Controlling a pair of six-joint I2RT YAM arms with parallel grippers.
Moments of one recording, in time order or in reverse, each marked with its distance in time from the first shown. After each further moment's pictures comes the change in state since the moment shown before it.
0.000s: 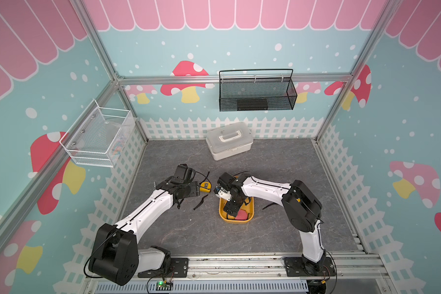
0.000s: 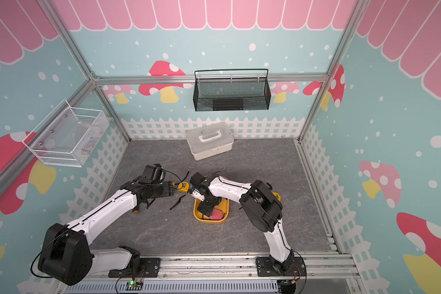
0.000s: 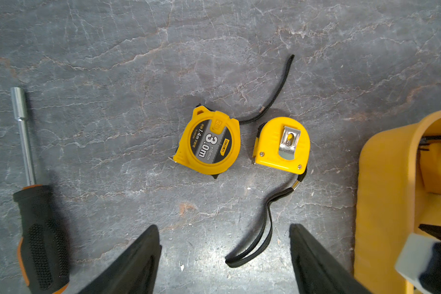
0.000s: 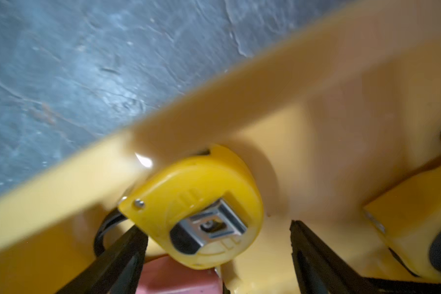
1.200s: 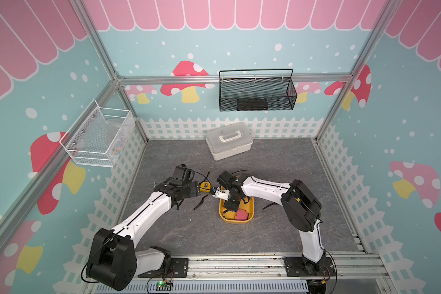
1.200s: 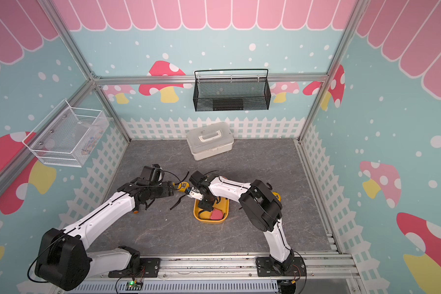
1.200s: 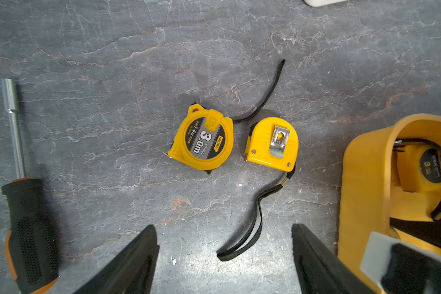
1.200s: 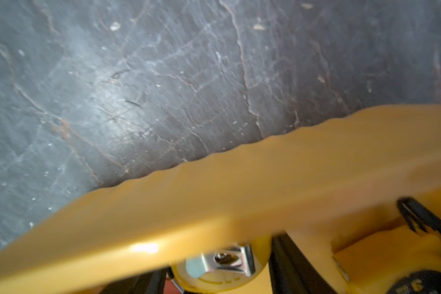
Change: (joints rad) left arm 0.000 -0.040 -0.016 0.000 0.023 -0.036; right arm -0.021 0.017 -0.001 0.091 0.012 -0.158
